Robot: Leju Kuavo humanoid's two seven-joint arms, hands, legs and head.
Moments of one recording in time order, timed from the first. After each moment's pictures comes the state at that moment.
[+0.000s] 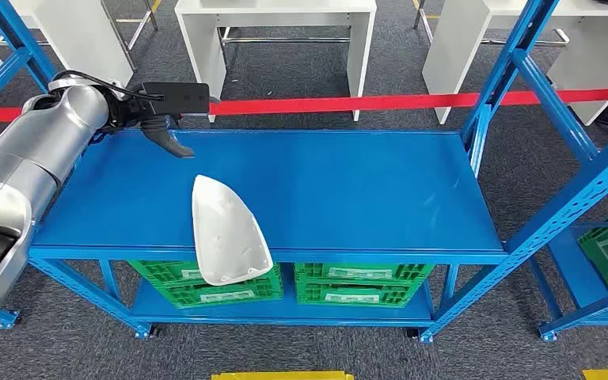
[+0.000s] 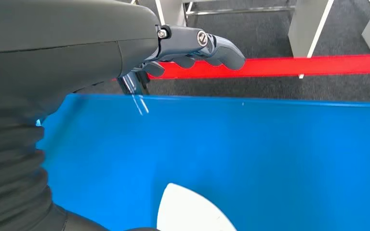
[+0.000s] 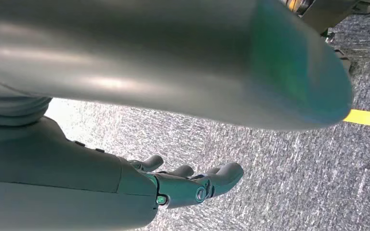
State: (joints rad) left arm -1.35 0.16 -0.71 -0.36 -0.54 -0.75 -0.35; right arm -0.05 -0.02 -1.14 -0.20 1.40 0.05 -0.11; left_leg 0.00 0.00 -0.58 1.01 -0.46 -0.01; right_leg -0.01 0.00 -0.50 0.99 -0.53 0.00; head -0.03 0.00
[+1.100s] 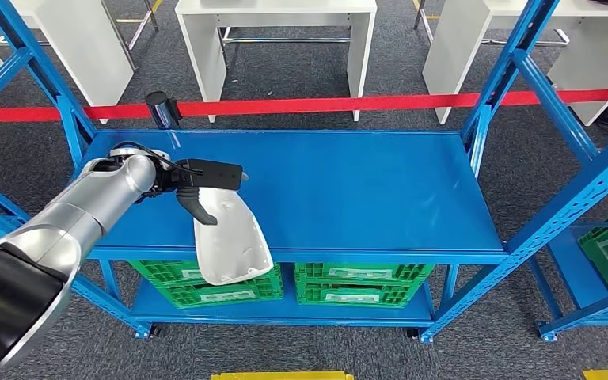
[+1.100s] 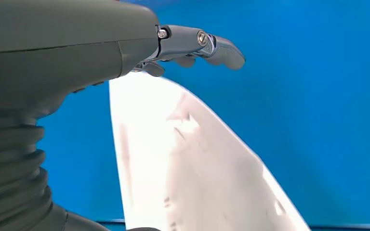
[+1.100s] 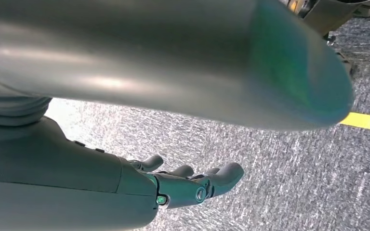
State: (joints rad) left arm -1.16 0.10 -0.84 -0.32 -0.53 -0.71 -0.42; right arm -0.05 -0.02 -1.14 -0.20 1.41 0.06 -0.11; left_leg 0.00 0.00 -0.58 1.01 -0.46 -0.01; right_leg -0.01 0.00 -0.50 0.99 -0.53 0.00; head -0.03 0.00
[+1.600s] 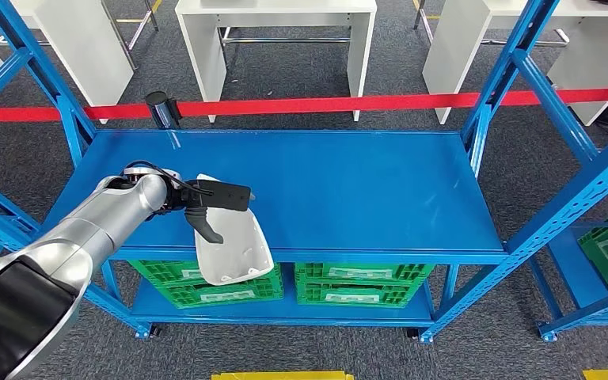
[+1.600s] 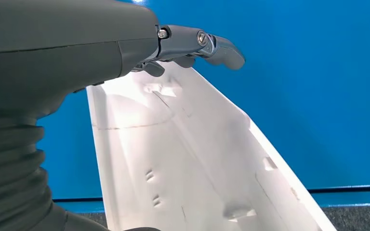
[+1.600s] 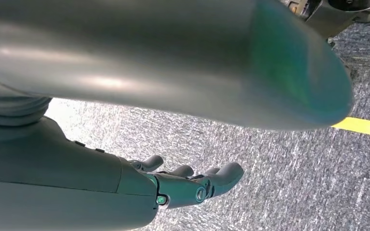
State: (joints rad) left arm -1.11 0.08 -0.88 -0.31 -0.54 -0.67 -0.43; right arm -0.05 -0.01 -1.14 -0.20 1.41 0.05 -0.11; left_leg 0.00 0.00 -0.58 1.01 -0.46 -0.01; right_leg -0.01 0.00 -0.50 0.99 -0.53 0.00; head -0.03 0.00
